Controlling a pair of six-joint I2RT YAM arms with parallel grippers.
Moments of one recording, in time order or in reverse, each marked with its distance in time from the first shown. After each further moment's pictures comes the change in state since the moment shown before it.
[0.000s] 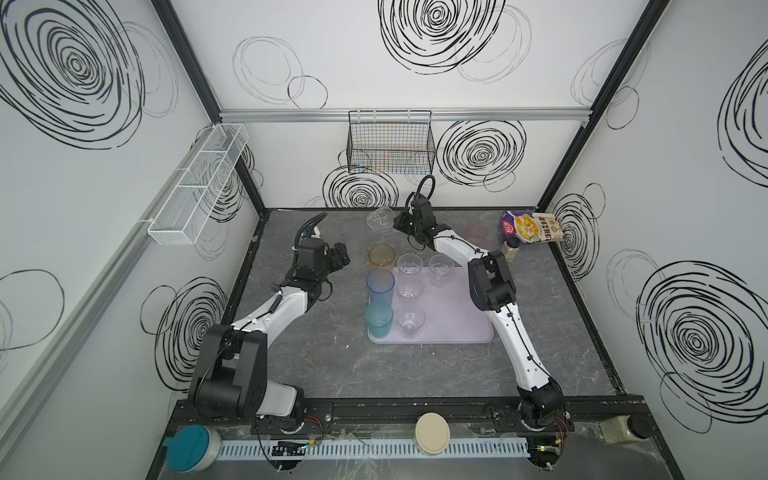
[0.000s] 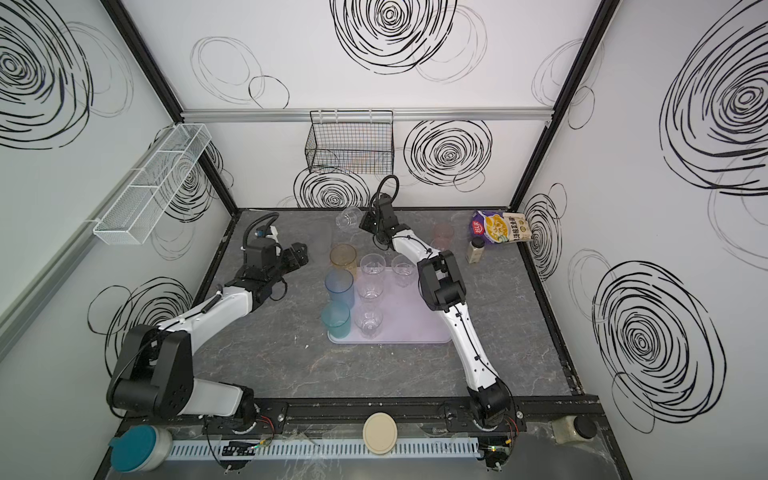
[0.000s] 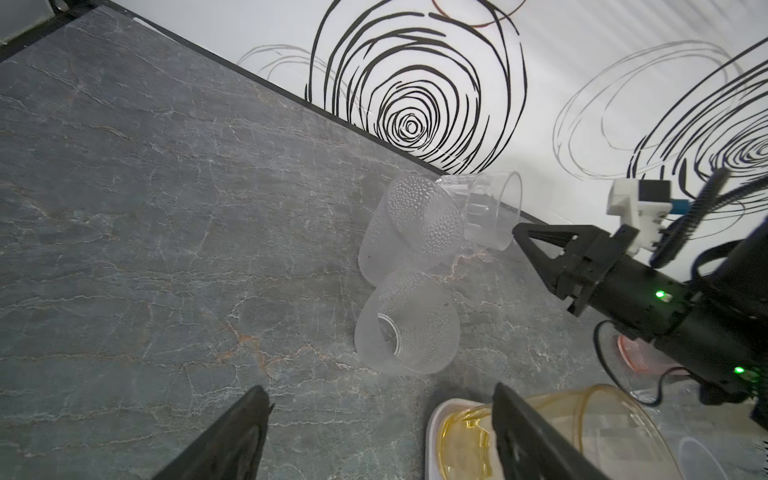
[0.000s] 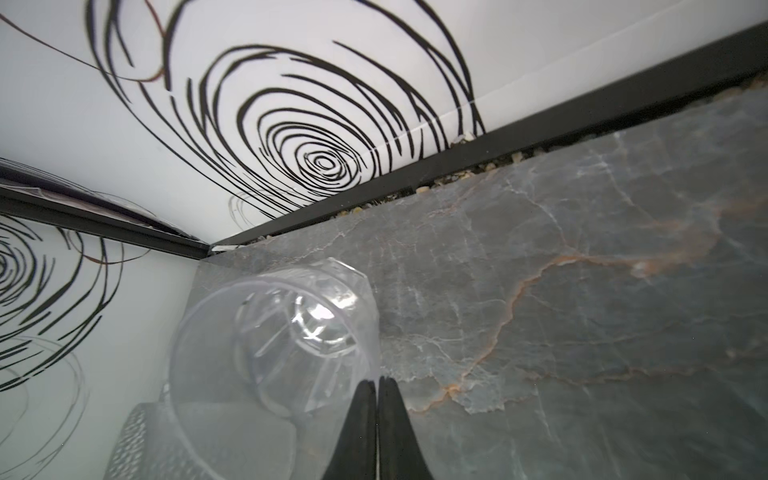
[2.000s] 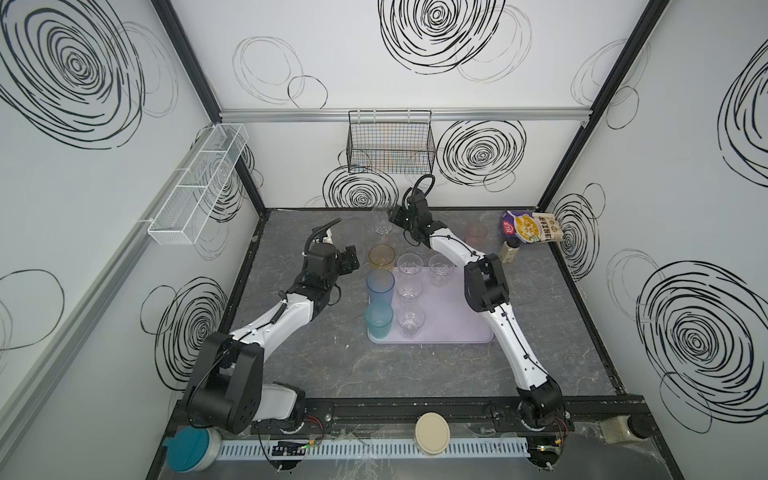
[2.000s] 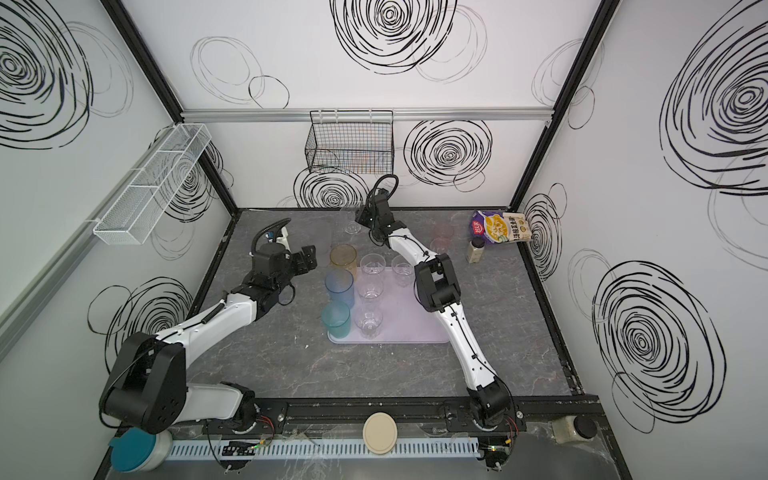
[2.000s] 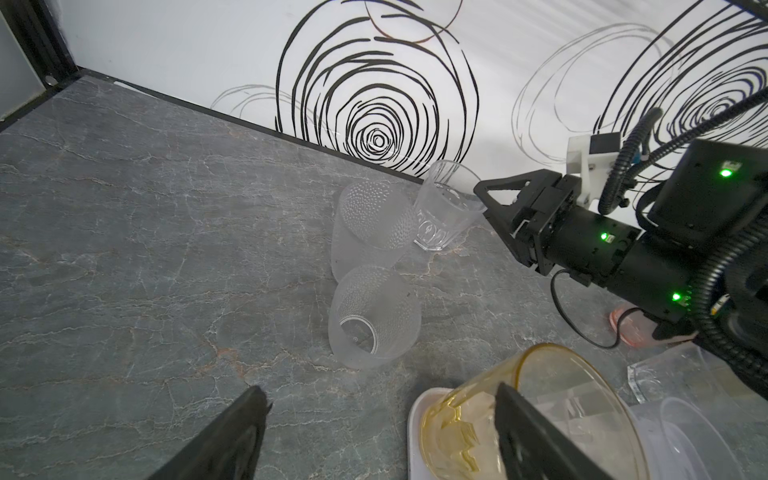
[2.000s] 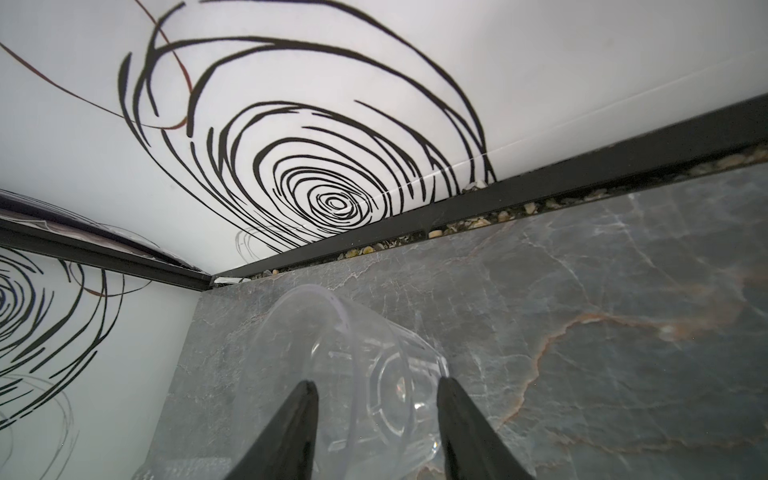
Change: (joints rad) left arm -0.123 -0.058 -0.041 0.053 -0.105 0.080; right arm 0.007 0.123 0.207 -0.041 0.089 0.005
